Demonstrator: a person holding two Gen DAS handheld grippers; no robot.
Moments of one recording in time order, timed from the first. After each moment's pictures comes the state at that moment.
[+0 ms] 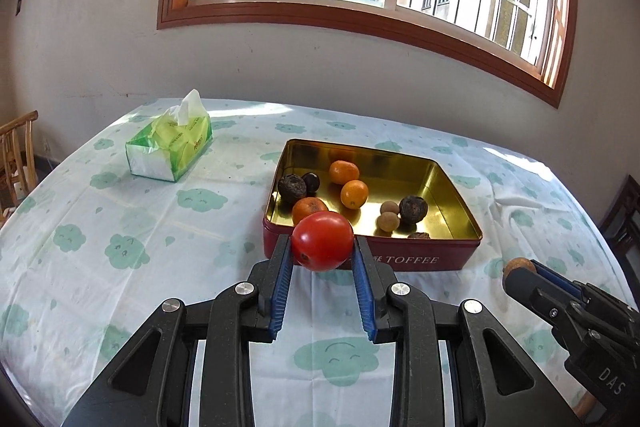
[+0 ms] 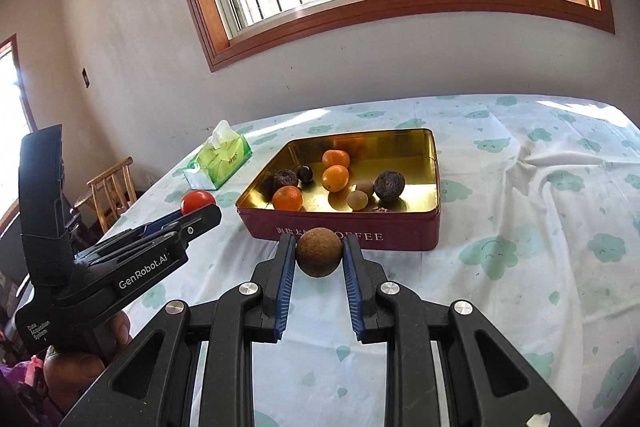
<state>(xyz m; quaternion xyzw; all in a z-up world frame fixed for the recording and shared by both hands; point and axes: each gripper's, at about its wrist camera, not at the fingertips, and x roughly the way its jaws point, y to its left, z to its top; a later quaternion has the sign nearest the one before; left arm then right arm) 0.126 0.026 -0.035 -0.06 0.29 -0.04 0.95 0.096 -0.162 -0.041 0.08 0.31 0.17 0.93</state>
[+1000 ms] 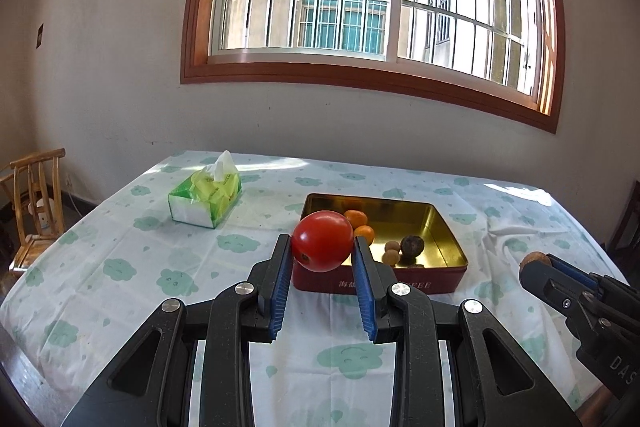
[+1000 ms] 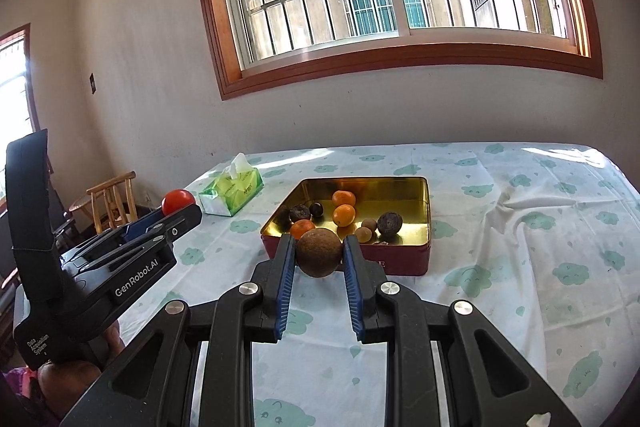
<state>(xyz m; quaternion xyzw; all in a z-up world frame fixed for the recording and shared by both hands) 0.062 0.033 0.012 -0.04 0.21 -0.01 0.98 0.049 -0.152 0.004 0.05 0.25 0.15 0.95</state>
